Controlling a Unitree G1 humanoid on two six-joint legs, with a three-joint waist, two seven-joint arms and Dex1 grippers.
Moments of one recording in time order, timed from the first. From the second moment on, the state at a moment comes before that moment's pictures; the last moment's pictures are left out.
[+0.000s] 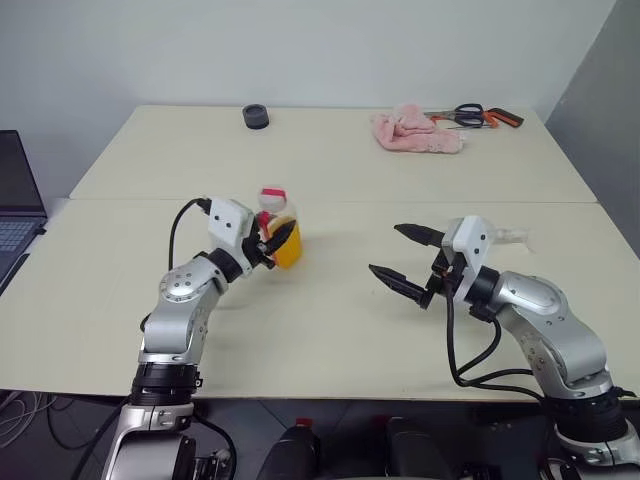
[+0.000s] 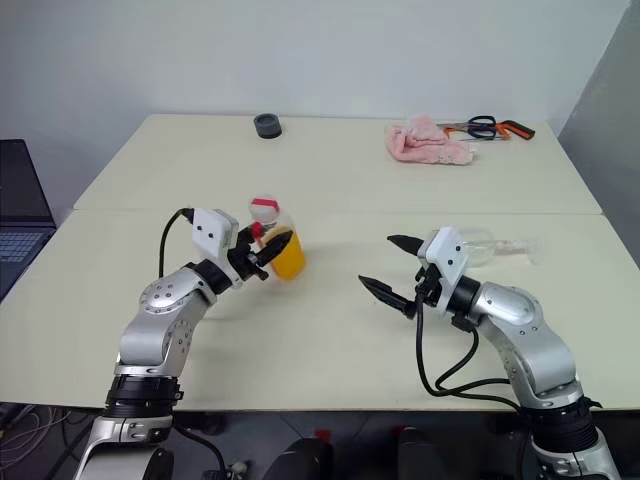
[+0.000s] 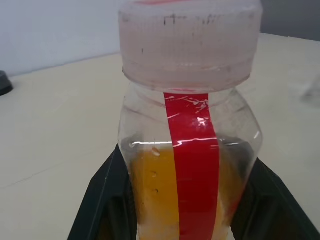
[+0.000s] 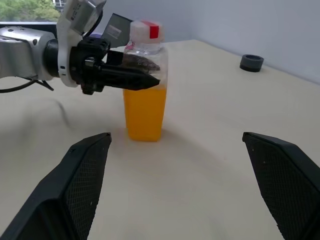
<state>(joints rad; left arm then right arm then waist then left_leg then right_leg) -0.41 0.41 0.06 0.04 -0.28 0.24 -0.63 -0.28 -0.50 0.06 -0.41 0.40 0.42 0.69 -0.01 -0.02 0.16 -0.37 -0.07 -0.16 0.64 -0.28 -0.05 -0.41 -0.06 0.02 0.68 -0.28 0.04</state>
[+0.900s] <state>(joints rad) -0.64 0.34 -0.16 0.20 -0.33 0.27 -1.10 -0.43 -0.48 0.05 -0.57 0.56 0.75 0.49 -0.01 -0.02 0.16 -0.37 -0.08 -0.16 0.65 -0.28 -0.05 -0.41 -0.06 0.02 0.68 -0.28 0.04</state>
